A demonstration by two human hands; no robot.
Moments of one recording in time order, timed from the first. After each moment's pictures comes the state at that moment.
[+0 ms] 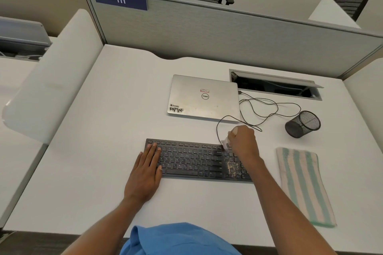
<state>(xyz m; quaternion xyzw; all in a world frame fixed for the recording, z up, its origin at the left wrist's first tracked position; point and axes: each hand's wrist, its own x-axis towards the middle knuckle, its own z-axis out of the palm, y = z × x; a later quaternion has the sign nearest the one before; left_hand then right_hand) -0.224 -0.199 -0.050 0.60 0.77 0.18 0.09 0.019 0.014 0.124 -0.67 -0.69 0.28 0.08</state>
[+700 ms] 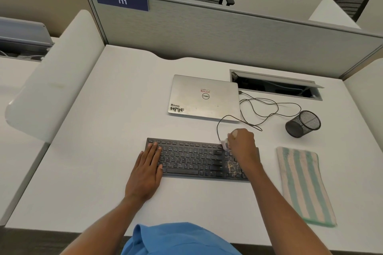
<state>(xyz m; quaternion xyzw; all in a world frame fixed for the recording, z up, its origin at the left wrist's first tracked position) -0.225 -0.199 -0.049 0.60 0.77 0.18 0.09 0.019 0.005 0.115 -0.68 -0.68 0.25 0.09</state>
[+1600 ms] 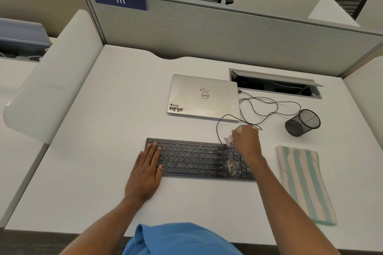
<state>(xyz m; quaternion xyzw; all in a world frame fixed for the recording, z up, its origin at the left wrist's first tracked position) -0.225 -0.199 -0.050 0.60 0.77 0.18 0.09 0.032 0.023 0.110 -0.68 -0.66 0.29 0.13</state>
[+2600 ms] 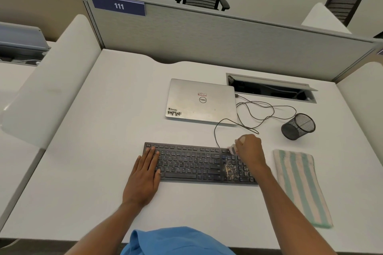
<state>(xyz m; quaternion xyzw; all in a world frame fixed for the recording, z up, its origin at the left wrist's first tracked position) -0.226 -0.200 -0.055 0.60 0.77 0.19 0.09 0.054 0.020 0.105 -0.68 -0.67 0.27 0.10</state>
